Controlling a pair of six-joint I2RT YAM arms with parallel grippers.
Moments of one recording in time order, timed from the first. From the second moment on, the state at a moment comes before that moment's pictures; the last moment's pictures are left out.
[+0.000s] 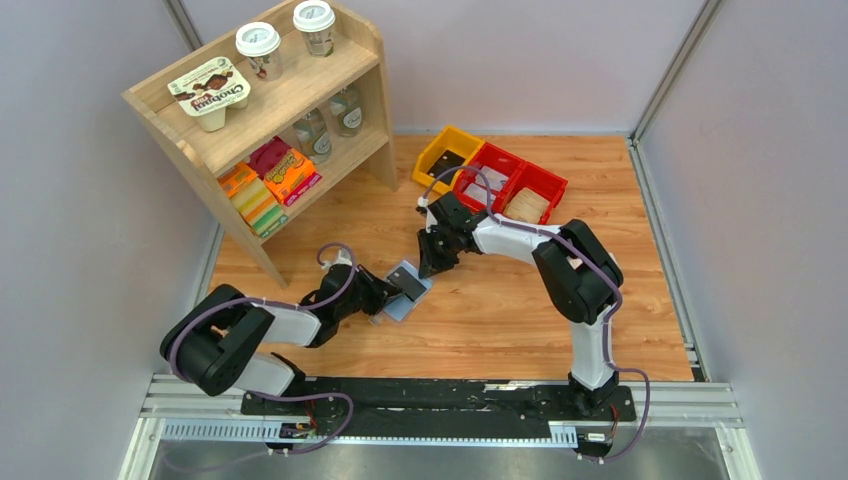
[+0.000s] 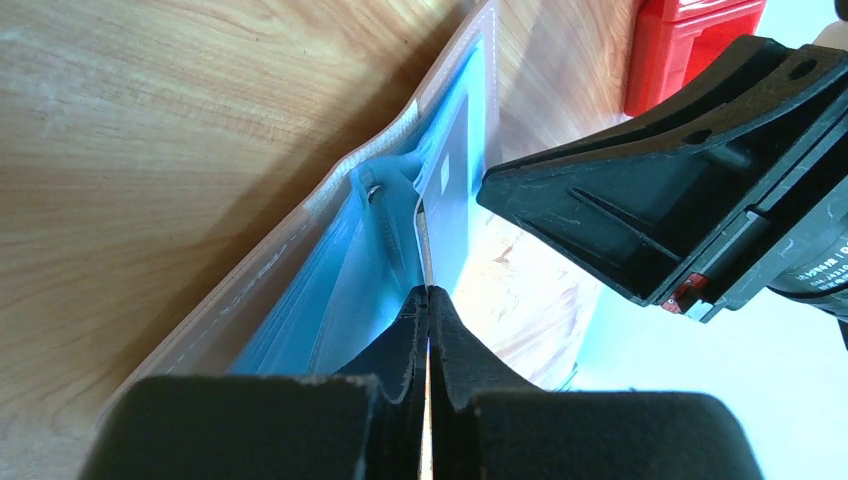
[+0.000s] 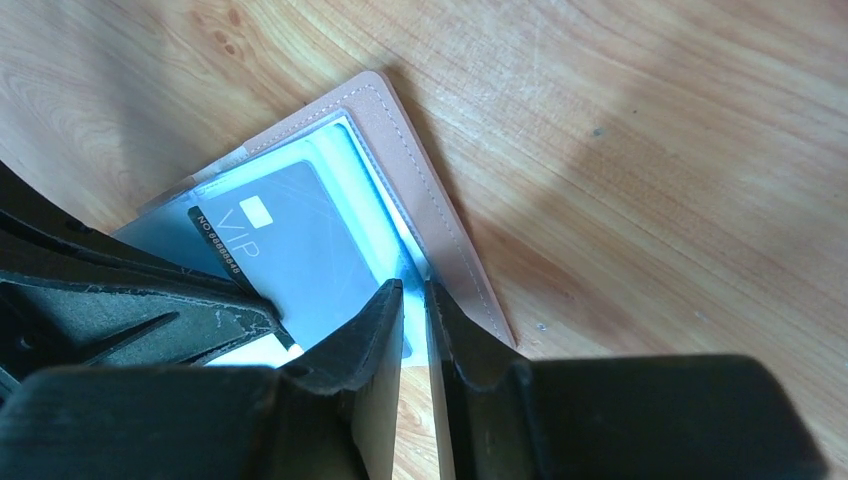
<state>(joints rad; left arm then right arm) -0.58 1.42 0.22 0.66 0.10 -1.31 0.70 1.99 1.31 -0.35 -0.33 0.41</state>
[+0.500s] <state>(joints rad) -0.59 1.37 0.21 0.59 0.09 -1.31 0.70 1.98 1.29 -0.31 -0.38 0.43</state>
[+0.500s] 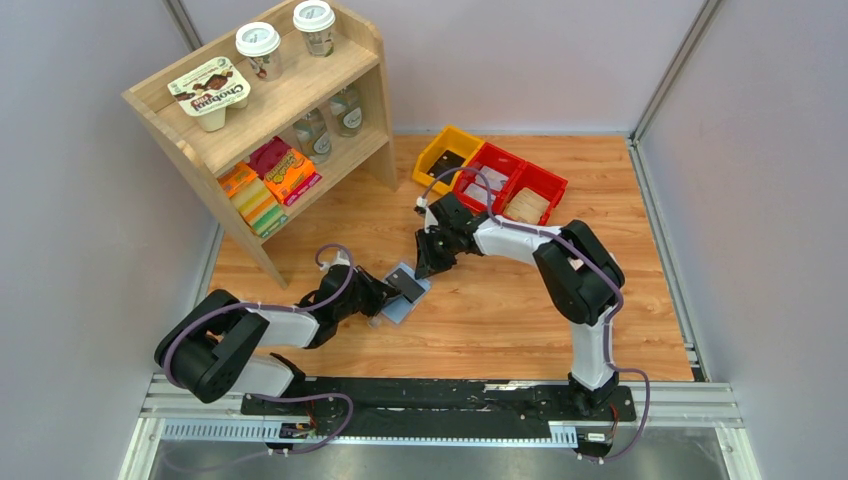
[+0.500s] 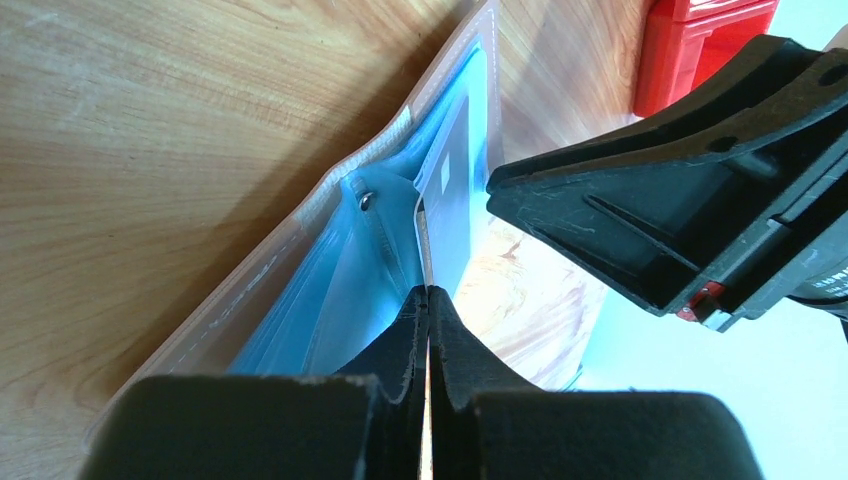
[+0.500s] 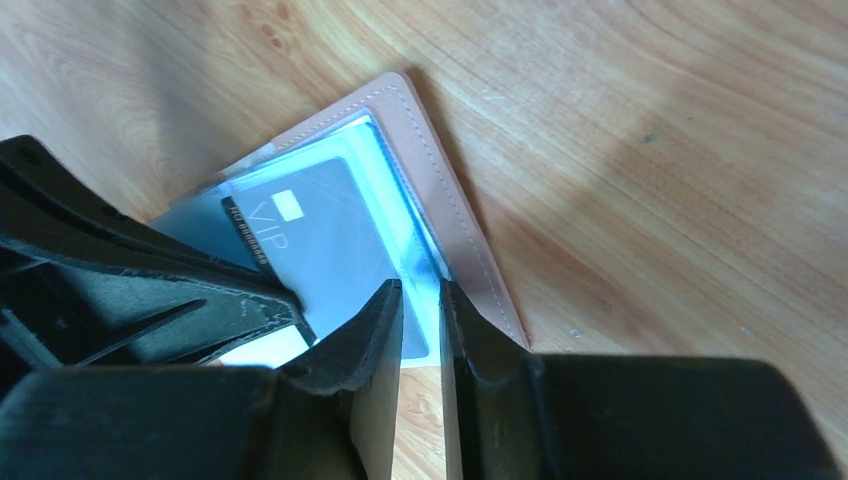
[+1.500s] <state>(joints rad) -0.59 1.36 0.18 0.59 0.08 -1.38 0.68 2.04 1.29 -0.23 -0.51 0.52</state>
